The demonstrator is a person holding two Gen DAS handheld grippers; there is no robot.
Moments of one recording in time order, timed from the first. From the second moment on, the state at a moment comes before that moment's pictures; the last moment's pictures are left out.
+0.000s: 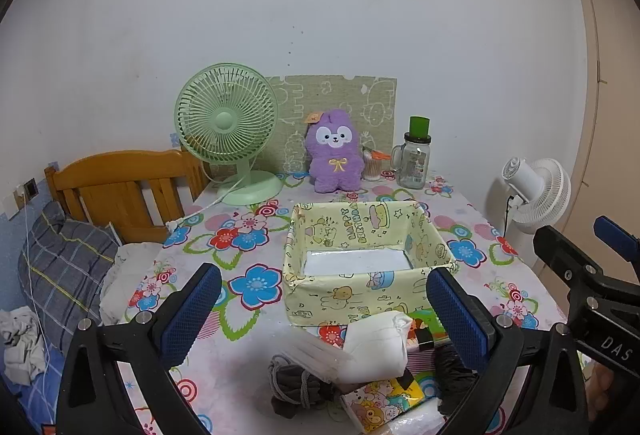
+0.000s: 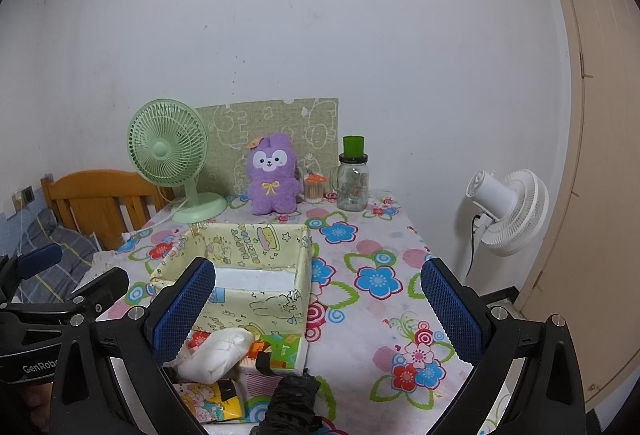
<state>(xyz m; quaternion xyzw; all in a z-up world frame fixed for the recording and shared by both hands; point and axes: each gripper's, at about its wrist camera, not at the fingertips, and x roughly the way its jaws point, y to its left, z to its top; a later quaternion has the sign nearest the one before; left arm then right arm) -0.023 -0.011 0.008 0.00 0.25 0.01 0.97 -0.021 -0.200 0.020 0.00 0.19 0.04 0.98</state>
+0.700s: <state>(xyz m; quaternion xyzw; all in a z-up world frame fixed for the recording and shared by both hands) -0.009 -0.006 -0.013 0.00 0.25 0.01 0.97 0.000 -0.196 -0.006 0.01 0.23 0.05 0.97</state>
